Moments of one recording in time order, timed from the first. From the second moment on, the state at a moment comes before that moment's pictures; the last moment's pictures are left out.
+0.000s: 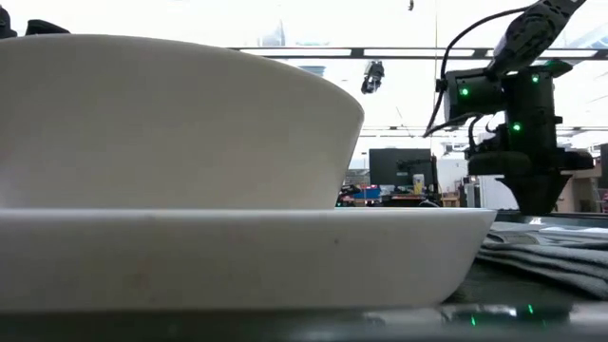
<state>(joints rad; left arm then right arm) -0.72 0.05 0.01 0.02 -0.05 0.07 -0.25 1.34 0.59 -0.83 0.09 0.93</state>
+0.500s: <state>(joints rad) -0.72 0.05 0.01 0.02 -0.05 0.07 -0.16 1.34 0.60 -0.83 0.02 1.11</state>
